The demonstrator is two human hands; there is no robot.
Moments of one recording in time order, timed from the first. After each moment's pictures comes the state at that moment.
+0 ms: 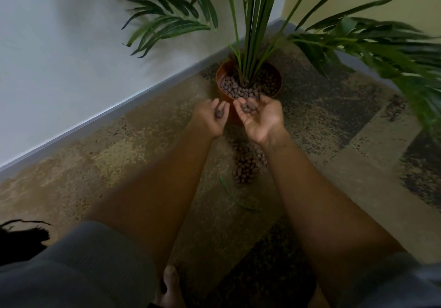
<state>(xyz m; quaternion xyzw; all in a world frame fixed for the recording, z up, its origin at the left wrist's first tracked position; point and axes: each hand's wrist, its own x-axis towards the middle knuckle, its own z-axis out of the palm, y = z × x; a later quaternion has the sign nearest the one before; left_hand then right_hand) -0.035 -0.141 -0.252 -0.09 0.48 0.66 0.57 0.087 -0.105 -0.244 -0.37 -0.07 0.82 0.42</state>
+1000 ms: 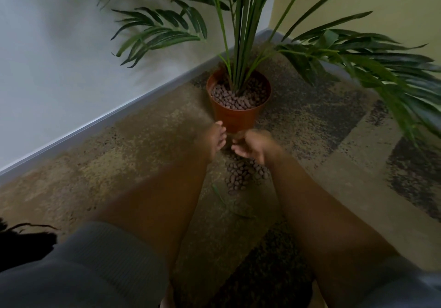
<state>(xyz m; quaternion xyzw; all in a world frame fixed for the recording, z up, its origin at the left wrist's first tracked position) -0.002 -0.152 -0.275 0.10 0.65 0.50 0.57 0.114 -0.119 -0.265 -0.58 -0.39 0.69 0.17</state>
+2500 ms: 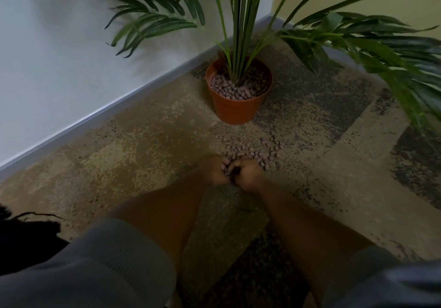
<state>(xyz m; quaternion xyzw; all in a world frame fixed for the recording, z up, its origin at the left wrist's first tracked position) -0.002 -0.208 -0.364 0.55 0.71 0.11 0.44 0.136 -0.168 -0.363 -0.49 -0.79 0.36 -0.03</state>
